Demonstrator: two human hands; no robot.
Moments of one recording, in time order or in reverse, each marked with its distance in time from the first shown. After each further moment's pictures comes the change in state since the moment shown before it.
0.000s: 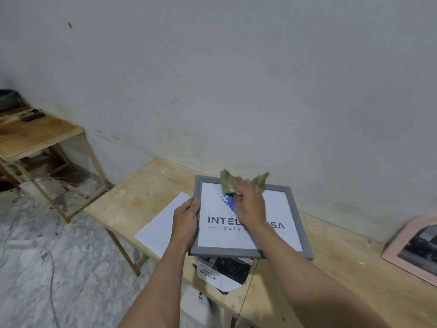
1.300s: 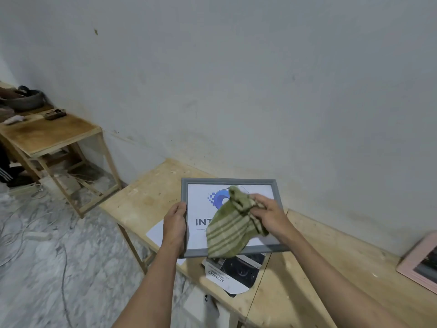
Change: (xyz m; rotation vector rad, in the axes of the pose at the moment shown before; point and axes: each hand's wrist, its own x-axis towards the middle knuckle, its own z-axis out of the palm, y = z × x) left_hand -0.002 0.002 -0.043 -0.167 0.181 -0.057; right_hand -0.021 -0.006 -0.046 0.611 -0.422 0.269
